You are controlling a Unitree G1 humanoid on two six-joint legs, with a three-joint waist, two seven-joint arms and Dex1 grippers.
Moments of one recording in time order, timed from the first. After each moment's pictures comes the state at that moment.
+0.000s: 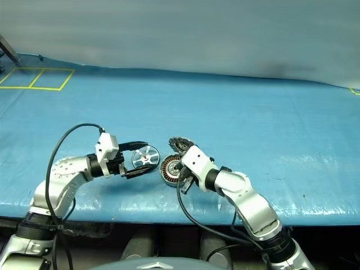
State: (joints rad) left arm -0.25 0.68 -0.06 -0.08 -0.35 0.28 -1.04; right arm -0.12 -0.47 0.39 -0.54 0.10 0.68 0.58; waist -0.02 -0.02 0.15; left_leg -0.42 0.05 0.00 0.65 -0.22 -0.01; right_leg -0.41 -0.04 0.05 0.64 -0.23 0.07
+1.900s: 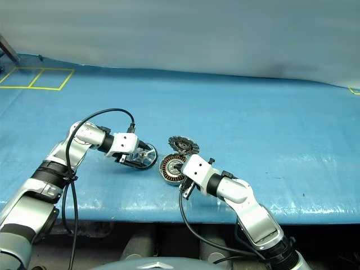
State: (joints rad) left arm -0.69 0.66 -0.37 0.53 0.09 -0.20 -1.35; right arm -0.06 -0.43 0.38 -0.48 0.02 0.44 0.56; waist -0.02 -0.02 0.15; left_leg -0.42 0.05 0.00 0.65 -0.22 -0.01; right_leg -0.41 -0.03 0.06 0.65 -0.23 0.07
